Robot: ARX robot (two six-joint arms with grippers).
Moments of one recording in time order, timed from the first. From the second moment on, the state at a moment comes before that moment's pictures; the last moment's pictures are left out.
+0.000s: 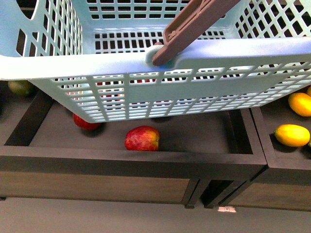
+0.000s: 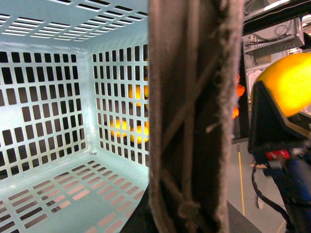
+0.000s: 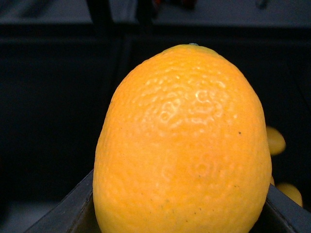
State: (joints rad) left arm -0.60 1.80 1.70 -0.45 0.27 -0.86; right arm -0.12 1.47 0.94 0.48 -0.33 -0.02
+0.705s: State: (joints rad) left arm -0.60 1.80 1.70 -0.45 0.27 -0.86; right arm 0.11 1.44 0.74 0.62 -0.23 -0.08
